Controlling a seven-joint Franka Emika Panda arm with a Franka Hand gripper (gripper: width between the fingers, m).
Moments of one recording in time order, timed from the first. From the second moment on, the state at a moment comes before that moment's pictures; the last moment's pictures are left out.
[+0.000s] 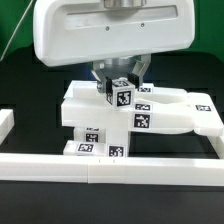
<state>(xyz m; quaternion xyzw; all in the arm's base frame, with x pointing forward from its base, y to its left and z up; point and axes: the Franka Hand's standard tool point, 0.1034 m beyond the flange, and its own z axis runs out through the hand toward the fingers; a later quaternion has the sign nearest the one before) 0.644 -0.024 0.121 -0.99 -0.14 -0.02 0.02</state>
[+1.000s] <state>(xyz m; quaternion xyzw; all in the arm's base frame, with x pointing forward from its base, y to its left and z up) 0.647 -0.023 0.121 -0.97 0.23 -0.02 0.03</state>
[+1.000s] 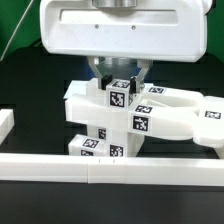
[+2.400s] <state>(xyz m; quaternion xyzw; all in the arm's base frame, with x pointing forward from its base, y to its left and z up) 0.607 0.022 0.150 -0.95 0.30 -0.03 0.07</state>
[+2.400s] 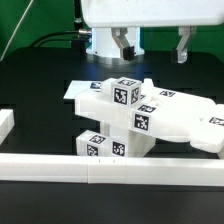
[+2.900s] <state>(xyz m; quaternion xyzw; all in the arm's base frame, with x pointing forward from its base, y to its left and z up) 0.568 0.056 0.140 -0.95 0.30 -0.04 0.07</state>
